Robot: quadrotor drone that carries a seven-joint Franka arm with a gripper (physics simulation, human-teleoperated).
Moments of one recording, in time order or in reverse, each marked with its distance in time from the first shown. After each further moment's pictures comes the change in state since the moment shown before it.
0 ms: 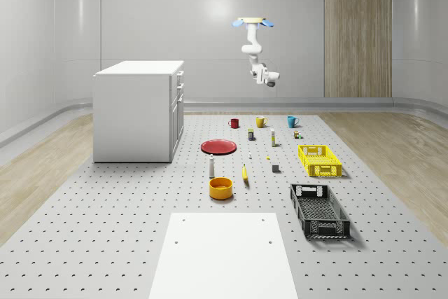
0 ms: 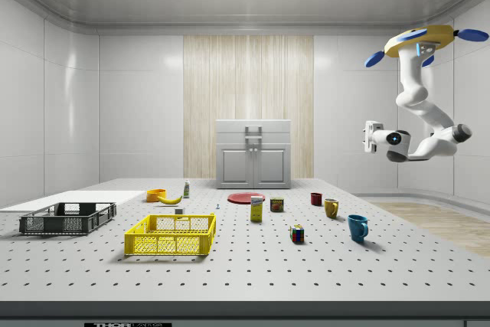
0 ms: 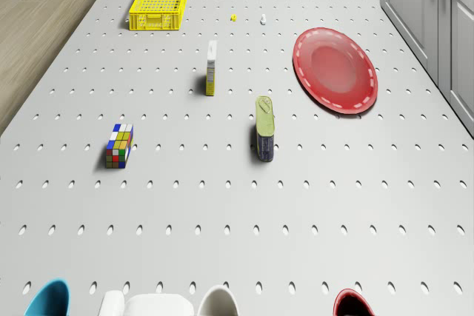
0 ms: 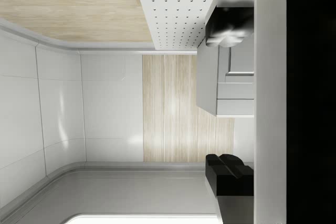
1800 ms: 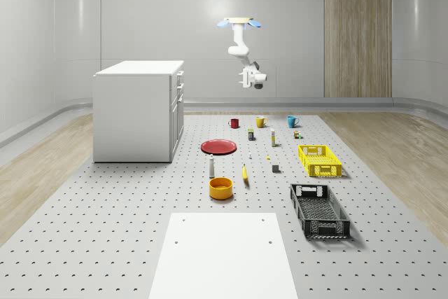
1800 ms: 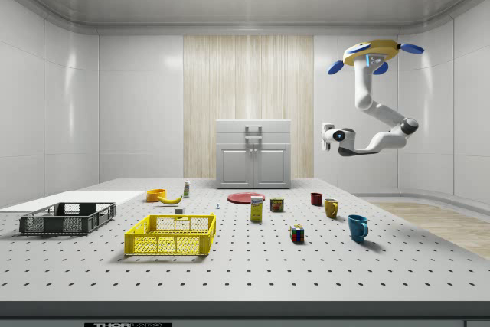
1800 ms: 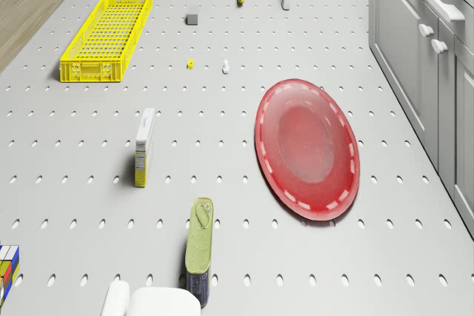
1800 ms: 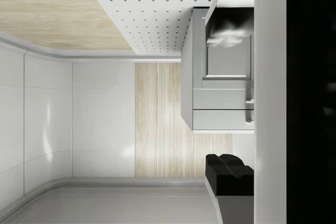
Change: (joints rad) arm 0.226 -0.168 -0.126 -0.044 -0.077 0.175 0.083
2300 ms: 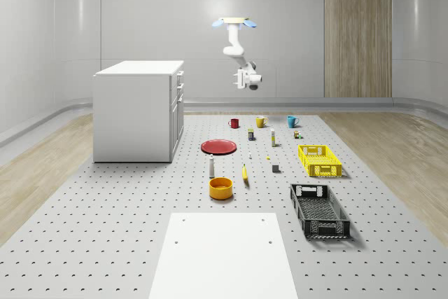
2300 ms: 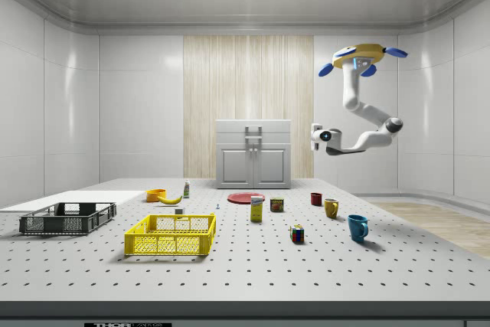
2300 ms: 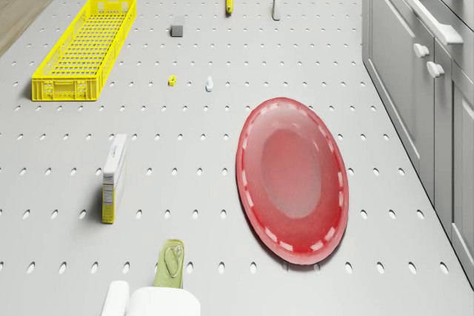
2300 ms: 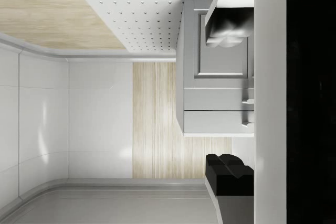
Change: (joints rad) arm 0.043 -0.040 -0.017 -0.005 -0.030 0.039 0.025
